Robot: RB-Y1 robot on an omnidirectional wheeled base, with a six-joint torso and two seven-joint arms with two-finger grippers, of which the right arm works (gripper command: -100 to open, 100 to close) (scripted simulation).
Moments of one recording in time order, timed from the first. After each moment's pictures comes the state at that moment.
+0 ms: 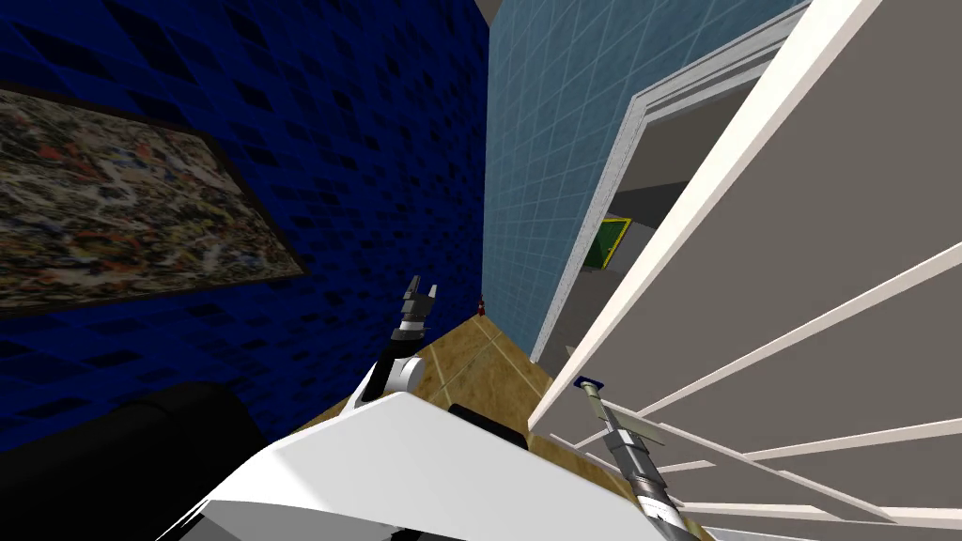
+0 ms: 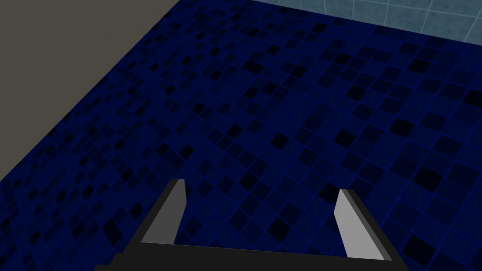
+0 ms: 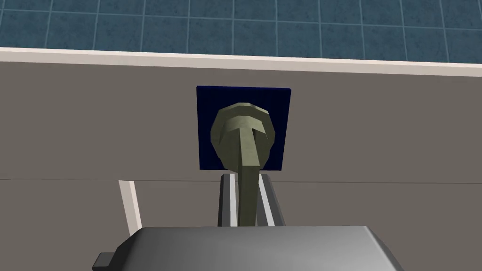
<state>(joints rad) 0.19 -0.46 0.13 -0.68 -0.18 -1.08 -0.35</state>
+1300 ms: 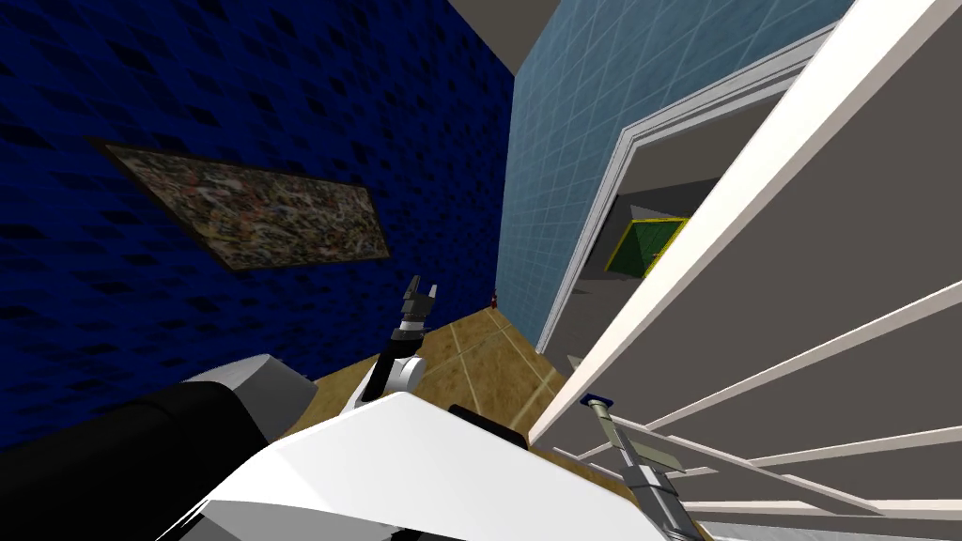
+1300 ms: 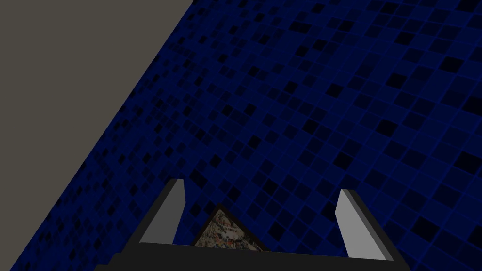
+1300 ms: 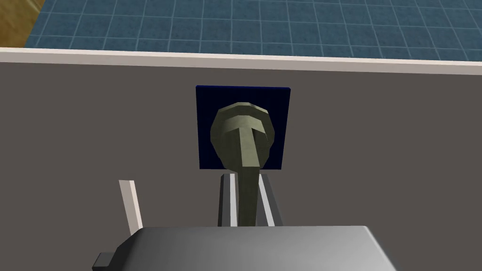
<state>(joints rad) 0.24 -0.50 0.18 -0.59 -0.17 -1.24 -0.40</state>
